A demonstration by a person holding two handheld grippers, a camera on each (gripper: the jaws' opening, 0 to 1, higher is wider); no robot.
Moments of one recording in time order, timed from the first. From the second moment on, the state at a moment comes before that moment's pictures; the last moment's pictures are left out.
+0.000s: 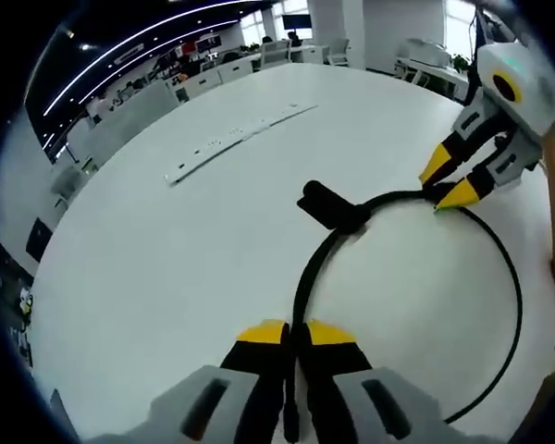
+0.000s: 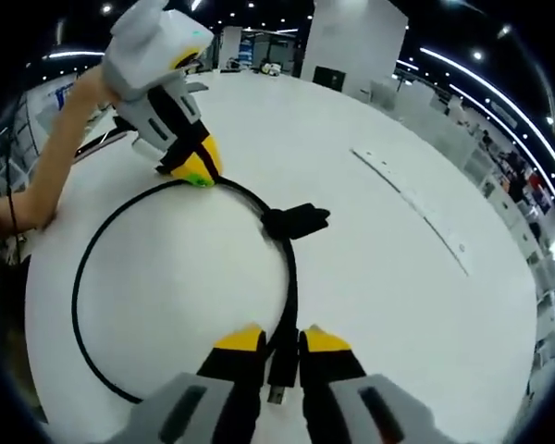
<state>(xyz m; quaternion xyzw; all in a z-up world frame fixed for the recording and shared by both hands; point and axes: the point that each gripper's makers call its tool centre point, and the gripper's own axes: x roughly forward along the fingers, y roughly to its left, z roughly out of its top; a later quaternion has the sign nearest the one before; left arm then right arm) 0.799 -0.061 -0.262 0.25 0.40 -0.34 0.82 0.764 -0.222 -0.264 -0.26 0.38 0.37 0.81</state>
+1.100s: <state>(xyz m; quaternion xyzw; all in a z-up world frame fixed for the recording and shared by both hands) 0.796 -0.062 -0.260 0.30 0.36 -0.37 0.80 0.763 -0.217 -0.264 -0.25 0.36 0.39 0.81</state>
